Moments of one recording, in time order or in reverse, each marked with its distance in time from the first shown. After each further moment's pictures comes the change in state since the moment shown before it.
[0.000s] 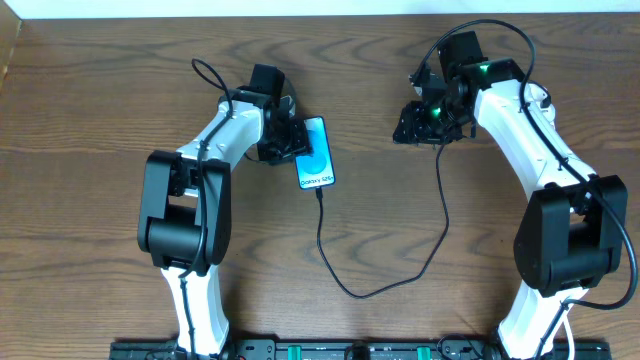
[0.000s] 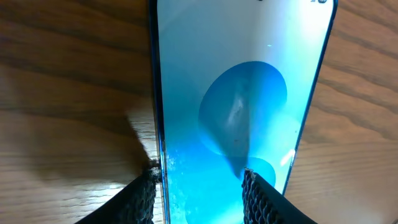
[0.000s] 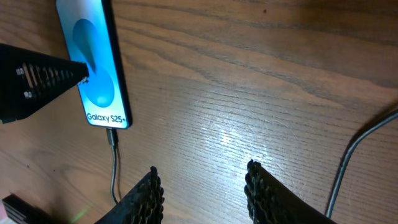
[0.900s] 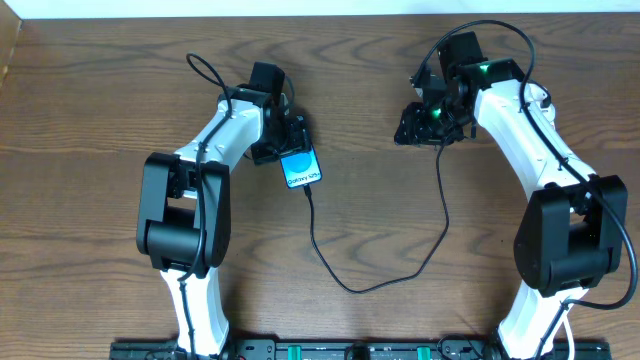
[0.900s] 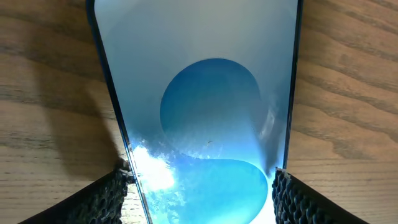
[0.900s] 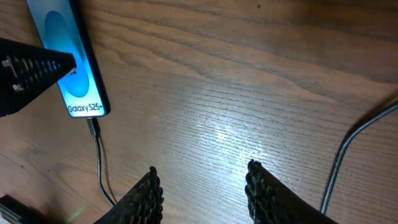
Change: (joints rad) left arm -0.003 -0.014 0.009 -0.022 -0.127 0.009; right arm 0.000 0.000 0.000 -0.013 0.016 -0.004
